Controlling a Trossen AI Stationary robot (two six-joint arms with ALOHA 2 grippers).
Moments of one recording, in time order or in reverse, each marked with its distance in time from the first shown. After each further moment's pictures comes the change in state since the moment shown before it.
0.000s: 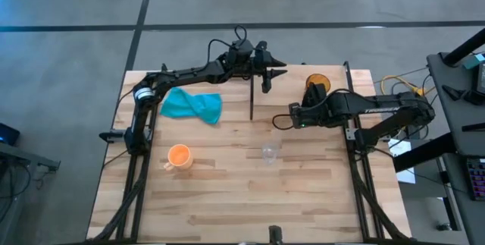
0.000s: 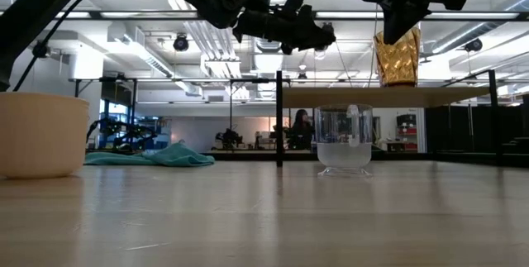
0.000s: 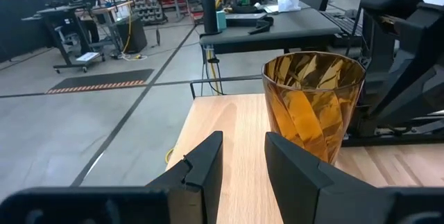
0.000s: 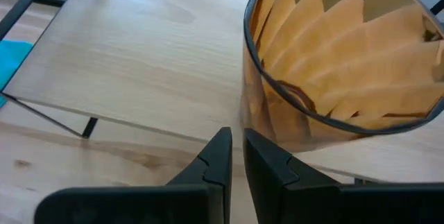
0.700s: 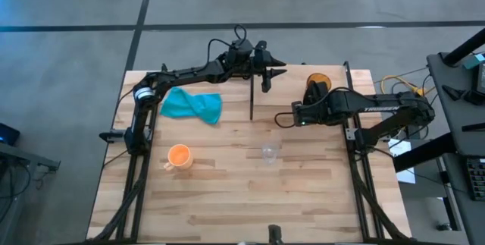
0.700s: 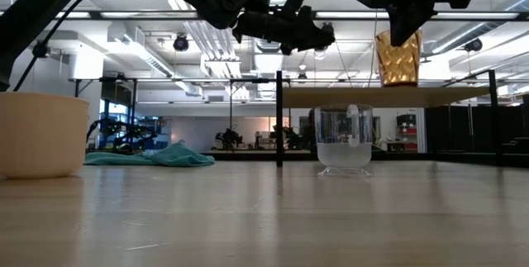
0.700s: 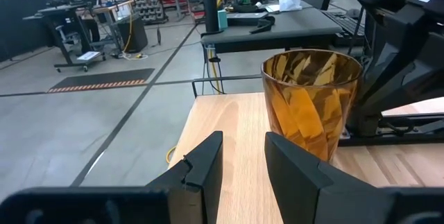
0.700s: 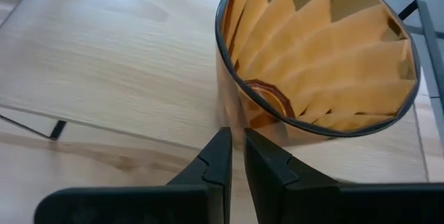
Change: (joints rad) left arm 0.004 0.000 -0.001 -0.001 0.001 -0.001; right arm -0.029 0.000 0.000 -0.072 0.004 0.000
